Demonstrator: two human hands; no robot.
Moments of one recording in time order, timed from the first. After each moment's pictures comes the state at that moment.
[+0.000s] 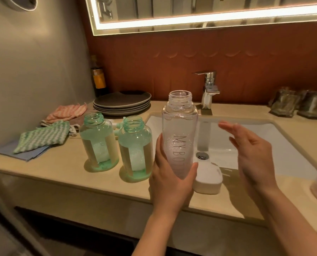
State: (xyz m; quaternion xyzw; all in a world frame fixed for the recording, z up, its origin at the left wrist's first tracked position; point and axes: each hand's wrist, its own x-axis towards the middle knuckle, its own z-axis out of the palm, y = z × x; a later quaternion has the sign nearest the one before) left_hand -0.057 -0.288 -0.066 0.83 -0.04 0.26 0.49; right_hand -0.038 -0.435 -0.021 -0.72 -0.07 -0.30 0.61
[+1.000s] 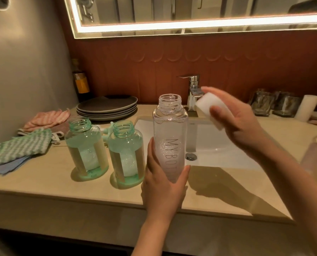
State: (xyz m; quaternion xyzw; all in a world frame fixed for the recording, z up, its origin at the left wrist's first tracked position) left_hand -0.060 -0.284 -0.070 0.84 -0.06 0.26 0.48; right_hand -0.026 -0.447 0.041 -0.80 -0.25 -0.27 0.48
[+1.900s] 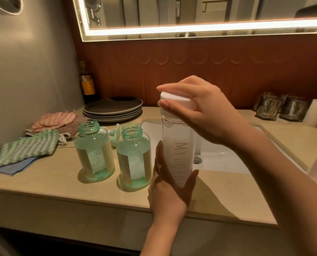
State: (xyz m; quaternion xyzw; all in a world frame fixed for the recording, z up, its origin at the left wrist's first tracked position) left_hand -0.056 -0.281 -0.077 0.84 -0.03 0.22 0.49; right_hand -0.030 -0.377 0.086 -0.89 -0.27 -0.29 0.24
